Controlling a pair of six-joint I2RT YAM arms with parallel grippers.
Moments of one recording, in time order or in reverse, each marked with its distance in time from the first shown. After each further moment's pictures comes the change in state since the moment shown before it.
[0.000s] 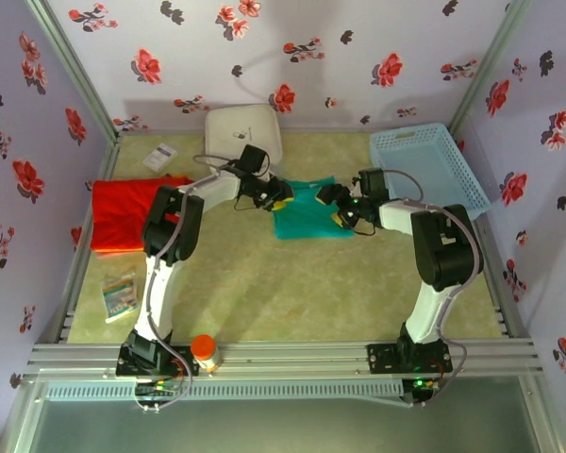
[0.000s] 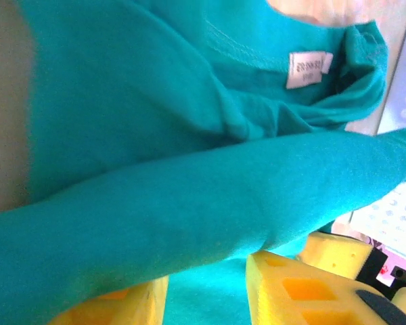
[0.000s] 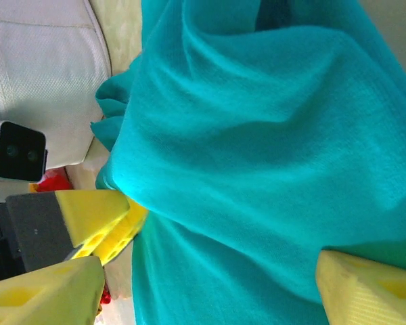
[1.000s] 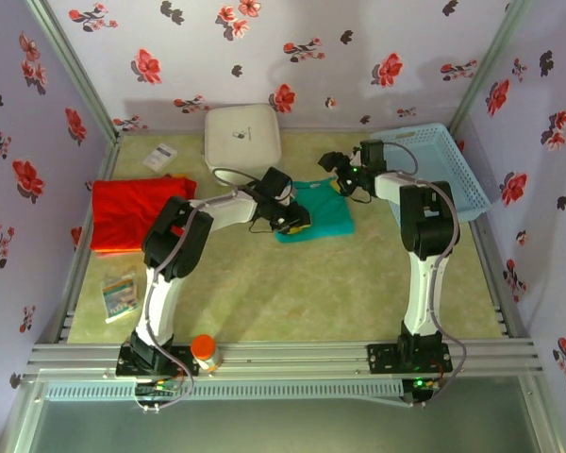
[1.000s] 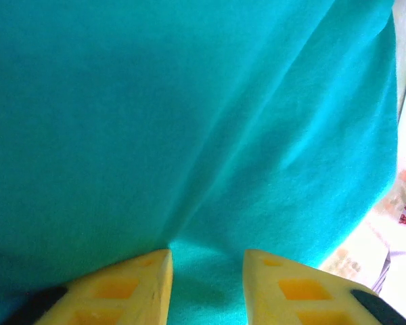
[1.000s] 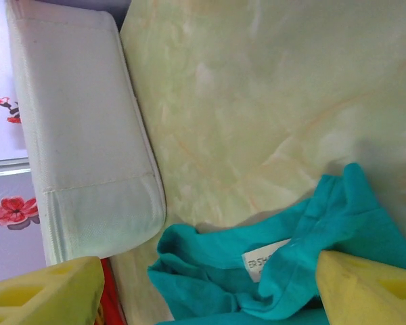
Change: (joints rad) left arm -0.185 -0.118 -0.221 0.099 -0.076 -0.011; right arm -0.071 0.337 0.444 -0.002 -0.047 0.001
